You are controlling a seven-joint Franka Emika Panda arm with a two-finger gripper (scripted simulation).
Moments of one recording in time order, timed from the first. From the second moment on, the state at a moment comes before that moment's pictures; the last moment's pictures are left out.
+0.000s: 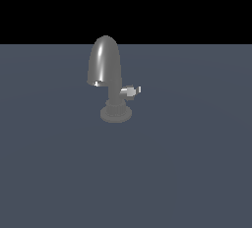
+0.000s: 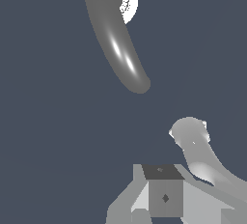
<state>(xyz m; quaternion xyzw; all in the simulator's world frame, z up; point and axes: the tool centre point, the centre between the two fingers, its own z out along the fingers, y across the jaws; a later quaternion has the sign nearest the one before) -0.087 0.030 0.462 -0.93 0.24 0.26 0.12</state>
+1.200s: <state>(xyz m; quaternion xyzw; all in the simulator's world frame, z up) 0.025 -0.001 0.362 -0.75 0.42 0.47 0.21</state>
